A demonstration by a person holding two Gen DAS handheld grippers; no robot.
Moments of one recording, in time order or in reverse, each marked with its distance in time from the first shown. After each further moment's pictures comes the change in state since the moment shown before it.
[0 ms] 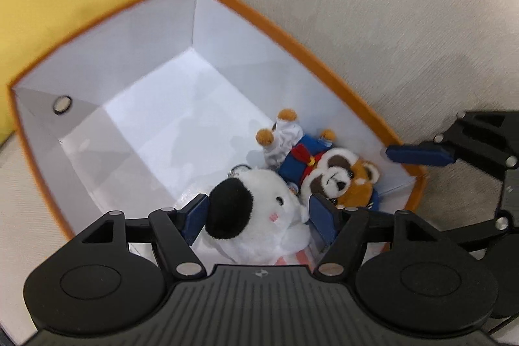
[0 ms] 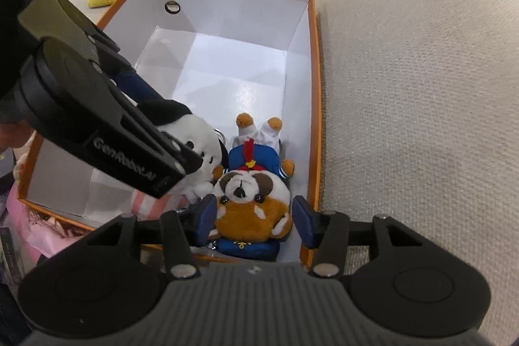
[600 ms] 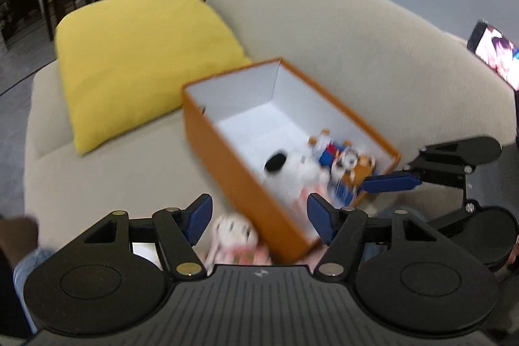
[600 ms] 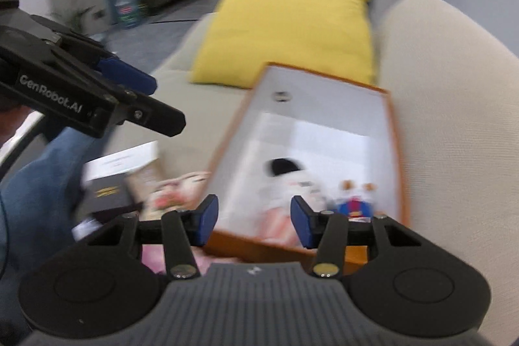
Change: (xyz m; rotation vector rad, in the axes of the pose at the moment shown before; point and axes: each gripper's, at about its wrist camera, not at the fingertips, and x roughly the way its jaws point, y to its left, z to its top) left arm -0.151 -0.022 -0.100 -0.105 -0.319 0.206; right arm -0.083 0.078 -0.048 -0.101 -0.328 0.261
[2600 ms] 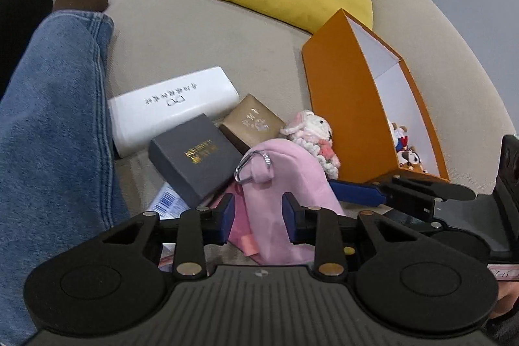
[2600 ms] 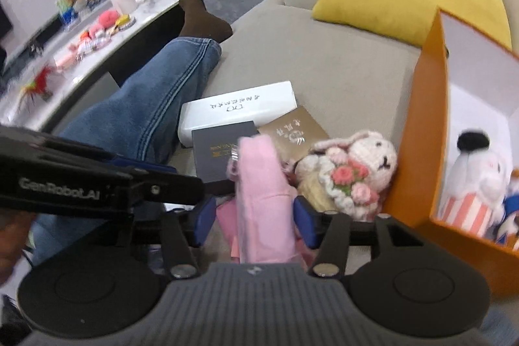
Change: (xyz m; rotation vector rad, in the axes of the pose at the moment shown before) left arm -0.015 0.072 -0.148 -0.760 0.012 0.028; right arm 0.091 0.103 -0.003 -0.028 0.200 0.227
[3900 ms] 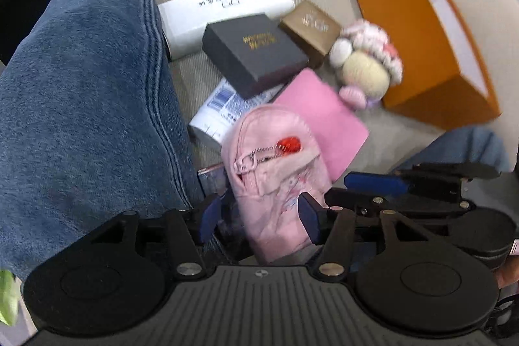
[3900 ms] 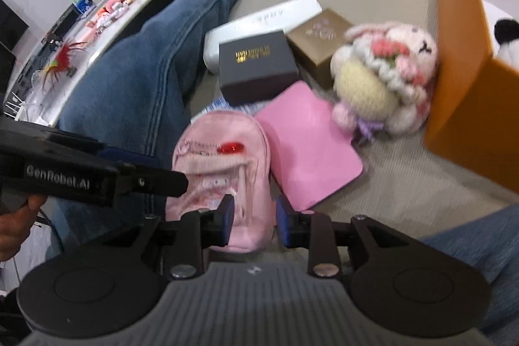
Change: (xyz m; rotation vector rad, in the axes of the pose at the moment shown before) left arm 0.015 0.021 -0.060 0.009 0.194 0.194; right arm 0.036 0.006 -0.061 0.057 0.153 0.124
